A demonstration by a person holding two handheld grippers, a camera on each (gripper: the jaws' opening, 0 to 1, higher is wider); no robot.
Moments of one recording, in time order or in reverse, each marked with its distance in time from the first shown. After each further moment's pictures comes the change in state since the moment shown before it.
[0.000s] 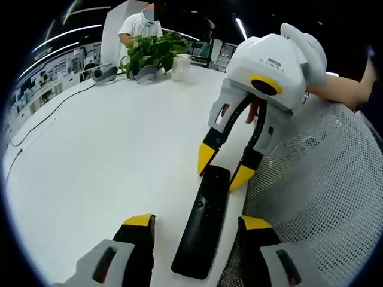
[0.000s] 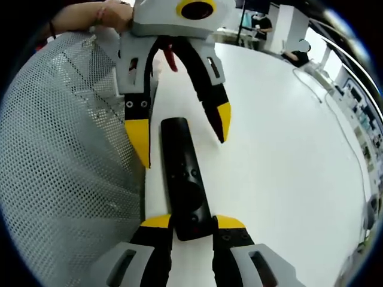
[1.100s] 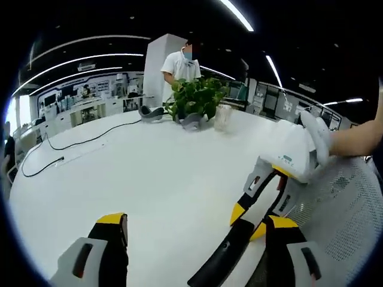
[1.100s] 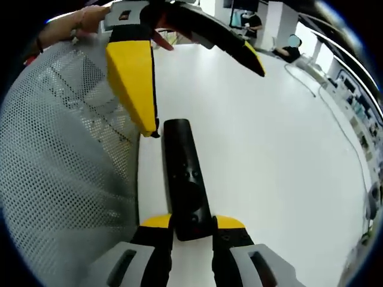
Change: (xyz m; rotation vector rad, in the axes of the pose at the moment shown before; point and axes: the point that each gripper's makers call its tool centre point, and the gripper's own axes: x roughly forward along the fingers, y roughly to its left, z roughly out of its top) left arm -0.055 0.039 0.064 -0.083 -0.315 0.257; right arm 0.005 -0.010 0.011 0.063 -0.020 -0.027
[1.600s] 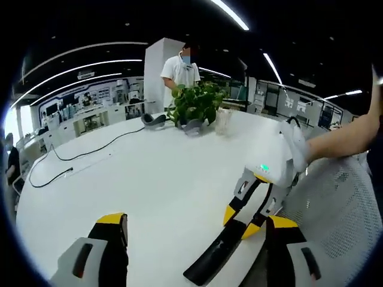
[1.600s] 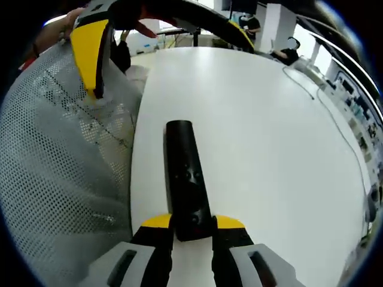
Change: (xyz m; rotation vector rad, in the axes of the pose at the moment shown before) left arm -0.032 -0.001 0.023 0.046 -0.031 0.043; right arm 0.003 -0.009 0.006 -0.008 -0.019 -0.004
